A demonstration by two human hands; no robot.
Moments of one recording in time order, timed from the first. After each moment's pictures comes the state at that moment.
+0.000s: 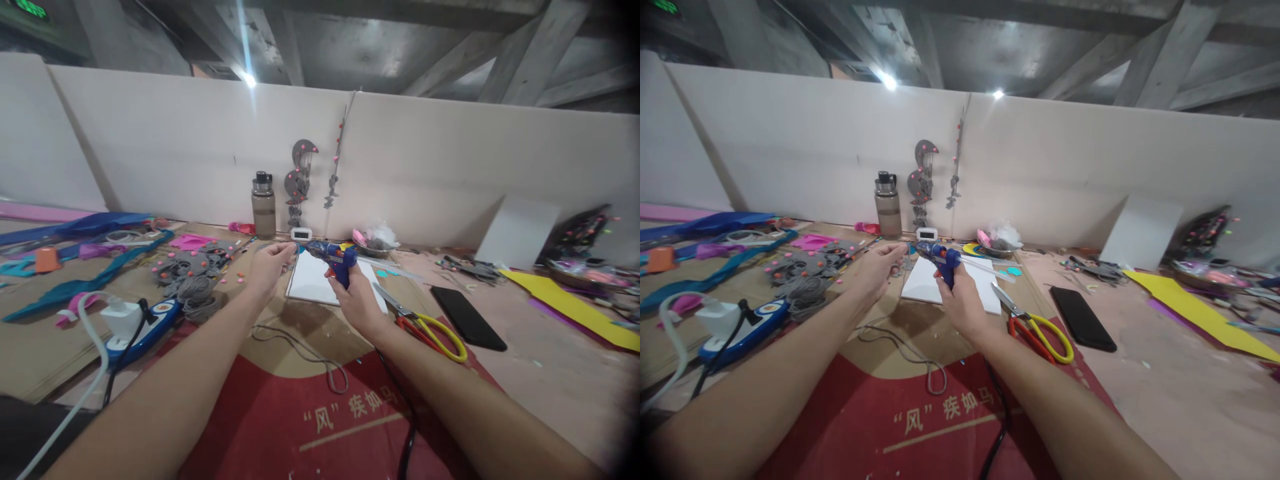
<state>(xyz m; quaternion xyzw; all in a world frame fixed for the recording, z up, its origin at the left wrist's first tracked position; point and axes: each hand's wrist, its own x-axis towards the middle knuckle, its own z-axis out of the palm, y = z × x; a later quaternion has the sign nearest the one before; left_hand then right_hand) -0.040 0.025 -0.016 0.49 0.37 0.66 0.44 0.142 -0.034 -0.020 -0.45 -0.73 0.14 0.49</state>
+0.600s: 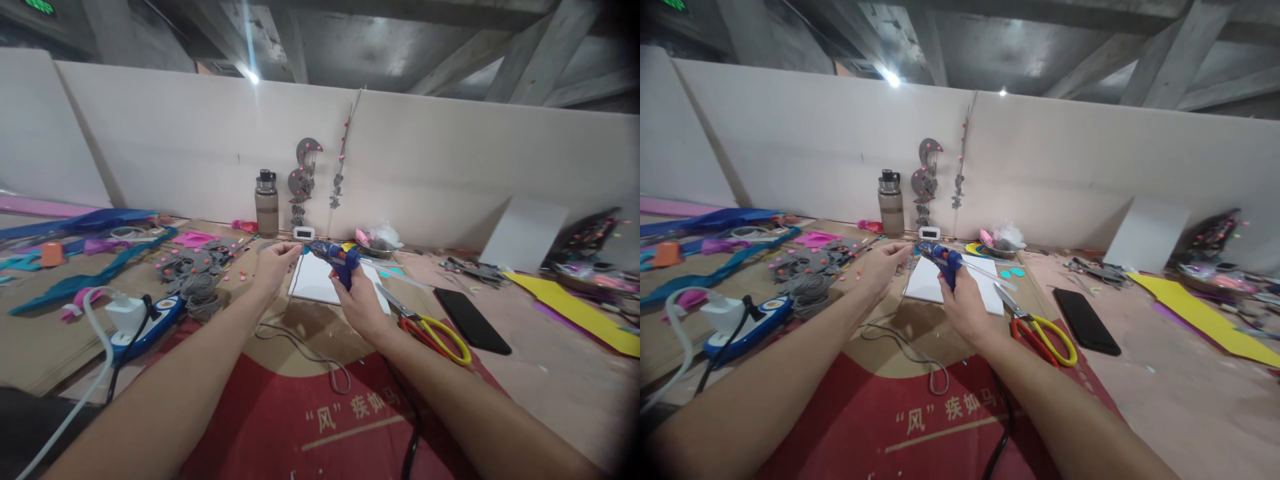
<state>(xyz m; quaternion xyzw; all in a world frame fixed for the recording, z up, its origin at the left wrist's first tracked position) -0.036 0.022 -0.015 0.51 0.38 0.65 0.42 0.140 -0.037 -0.020 -0.46 -0.74 0.09 0.49</state>
